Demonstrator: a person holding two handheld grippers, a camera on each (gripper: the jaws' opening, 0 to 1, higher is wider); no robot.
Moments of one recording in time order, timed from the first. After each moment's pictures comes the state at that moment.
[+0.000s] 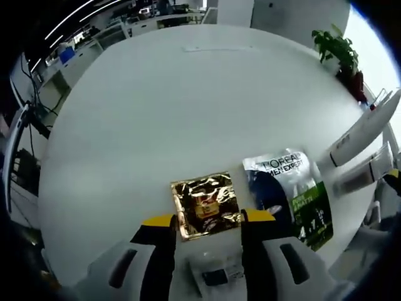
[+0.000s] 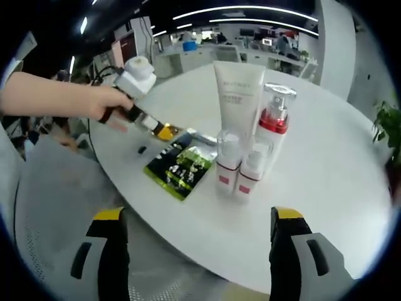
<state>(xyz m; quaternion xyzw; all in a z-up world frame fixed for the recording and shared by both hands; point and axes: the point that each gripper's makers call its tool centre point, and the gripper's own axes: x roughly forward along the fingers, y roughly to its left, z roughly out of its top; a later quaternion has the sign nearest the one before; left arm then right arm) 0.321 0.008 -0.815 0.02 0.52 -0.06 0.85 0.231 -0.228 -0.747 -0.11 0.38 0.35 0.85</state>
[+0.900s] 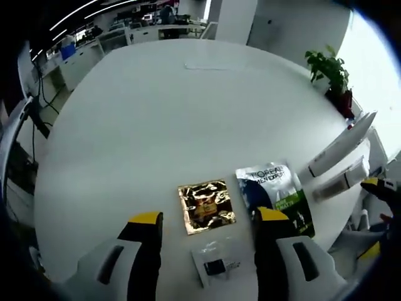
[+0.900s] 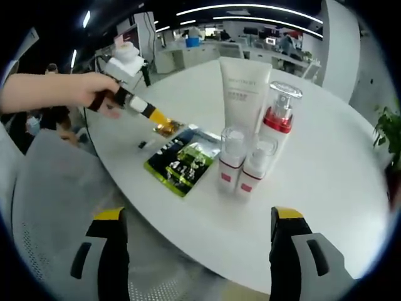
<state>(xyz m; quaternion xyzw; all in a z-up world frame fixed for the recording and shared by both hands) 0.332 0.023 -0.793 -0.02 0.48 -0.09 0.87 0.229 -0.226 -0.752 -0.12 0.38 0.35 0.85</state>
